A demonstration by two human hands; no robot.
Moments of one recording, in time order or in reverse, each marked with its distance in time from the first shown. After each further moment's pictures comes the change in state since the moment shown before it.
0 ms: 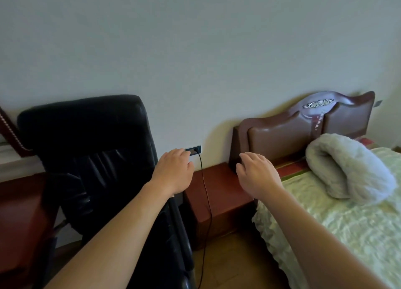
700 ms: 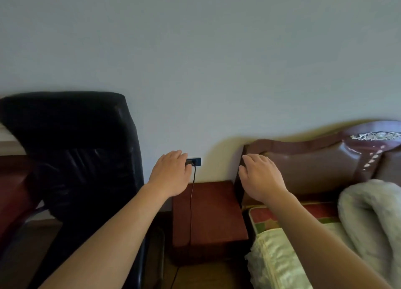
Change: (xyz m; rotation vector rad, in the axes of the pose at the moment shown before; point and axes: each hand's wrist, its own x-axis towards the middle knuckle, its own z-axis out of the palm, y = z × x) left_hand 0.201 0.084 0.069 0.043 0.025 -0.272; right_hand 0.238 0.179 0.022 -0.087 -0.115 -0.302
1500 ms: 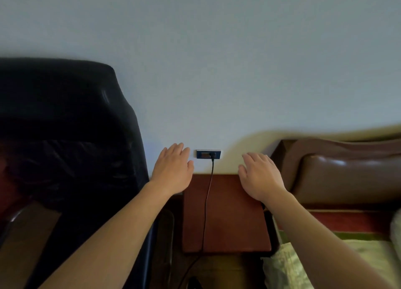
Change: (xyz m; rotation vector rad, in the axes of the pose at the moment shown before) left_hand 0.147 -0.114 0.109 0.042 -0.143 -0.109; right_hand 0.188 -0.027 0.153 0.033 -0.155 -0.093
